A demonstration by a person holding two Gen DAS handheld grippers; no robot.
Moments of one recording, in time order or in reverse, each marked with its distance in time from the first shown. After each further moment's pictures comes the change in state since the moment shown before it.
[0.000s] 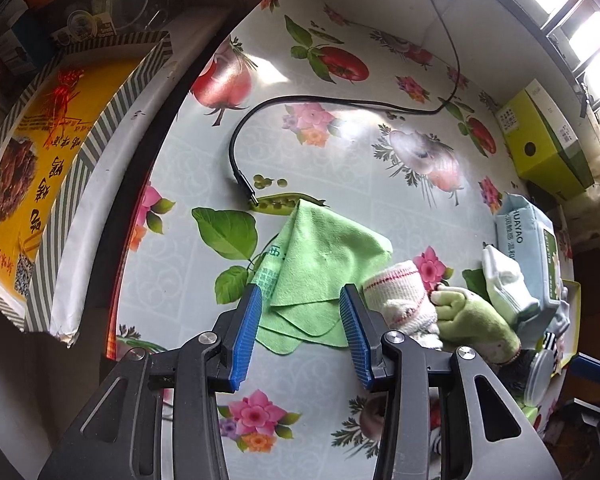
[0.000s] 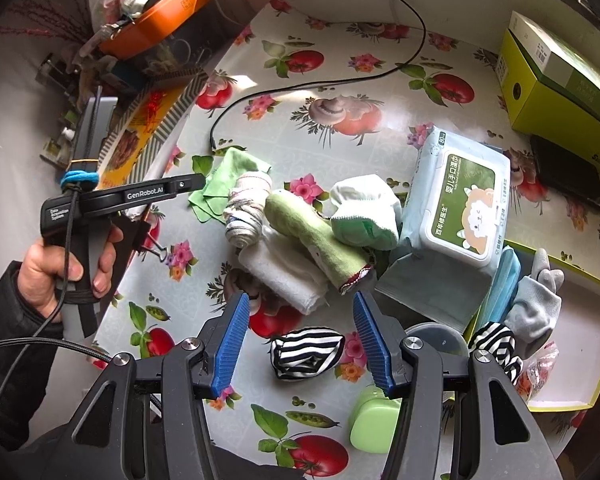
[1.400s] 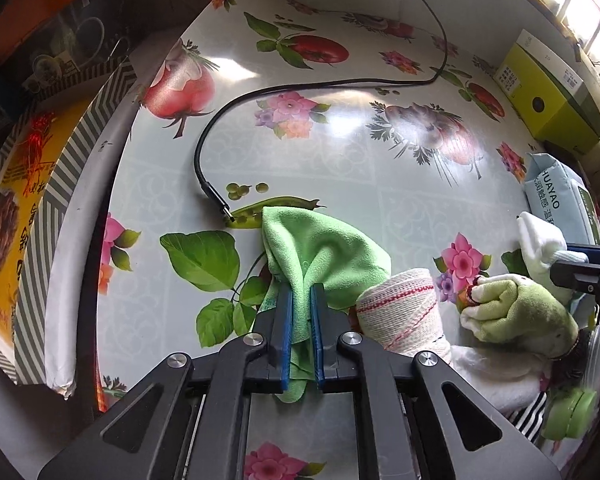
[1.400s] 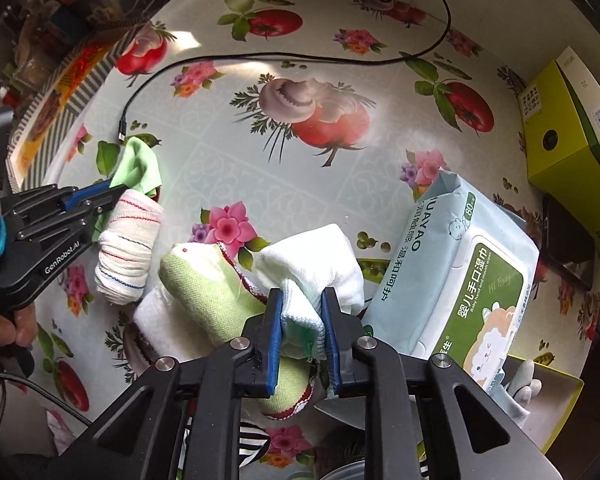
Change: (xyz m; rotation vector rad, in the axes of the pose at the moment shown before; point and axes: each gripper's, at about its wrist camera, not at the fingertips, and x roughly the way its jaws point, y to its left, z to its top) left arm 0.033 -0.017 -0.006 0.157 -0.057 0.073; right arm 0.082 -0.018 0.069 -0.116 0.088 -0.211
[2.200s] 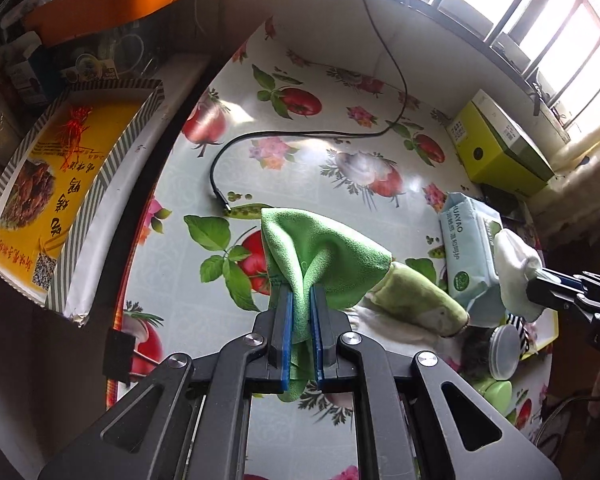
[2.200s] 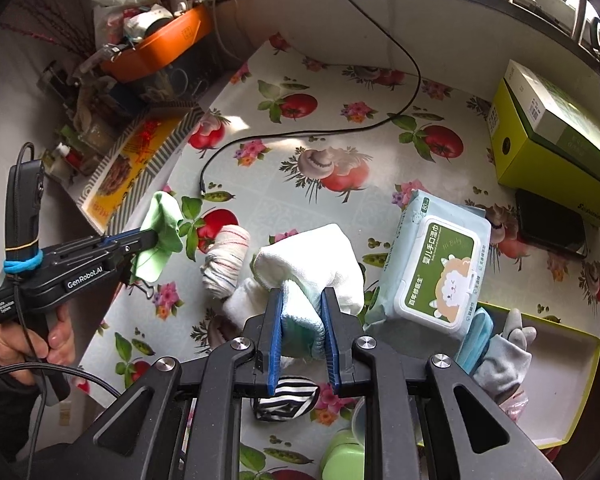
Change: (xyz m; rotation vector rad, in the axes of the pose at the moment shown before) left arm -0.106 -0.012 -0.024 -0.103 -0.086 -0.127; right arm -0.103 -0.001 -0.057 0.091 -0.221 0.144
